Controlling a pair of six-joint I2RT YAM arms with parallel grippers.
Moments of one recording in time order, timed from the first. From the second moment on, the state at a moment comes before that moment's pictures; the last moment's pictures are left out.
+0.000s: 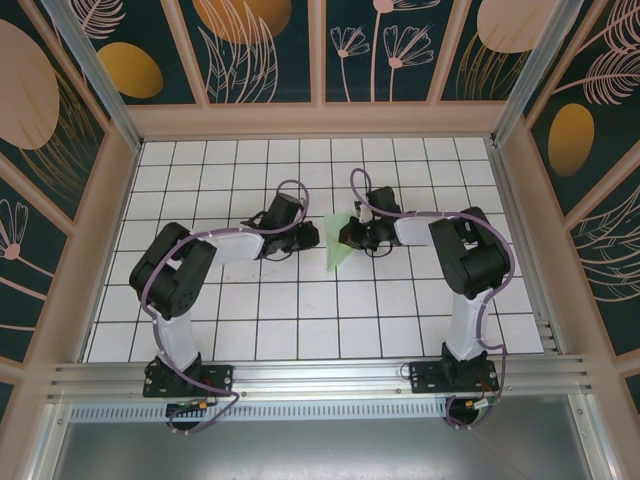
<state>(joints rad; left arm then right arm) -0.59 1.87 1.02 0.03 0.25 -0.71 0.43 1.95 1.02 -0.05 -0.54 0.63</state>
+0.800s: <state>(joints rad) -0.59 2.05 1.16 0.11 0.43 -0.76 0.43 1.95 1.01 -0.01 -0.55 0.66</state>
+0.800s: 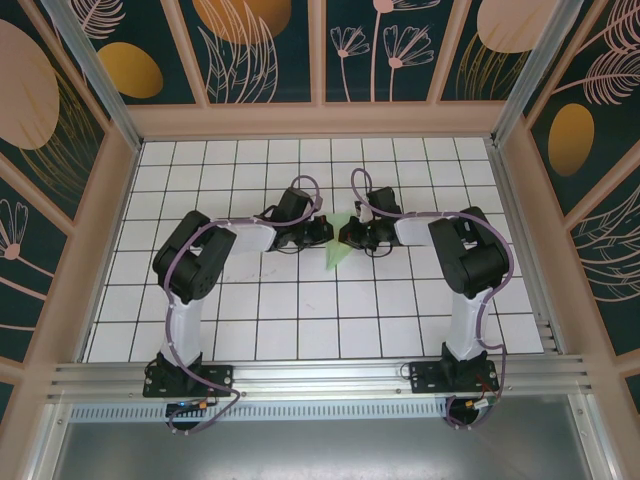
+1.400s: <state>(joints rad) -0.59 2.08 1.17 0.08 0.38 -0.73 0.42 1.88 0.86 0.13 -0.65 0.68</state>
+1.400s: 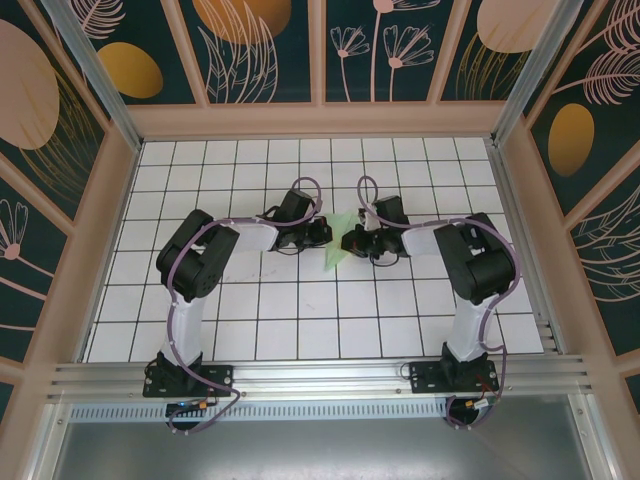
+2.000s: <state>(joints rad) -0.60 2.07 1.14 0.11 0.37 -0.73 0.49 1.87 0.84 0.18 -0.67 0.75</state>
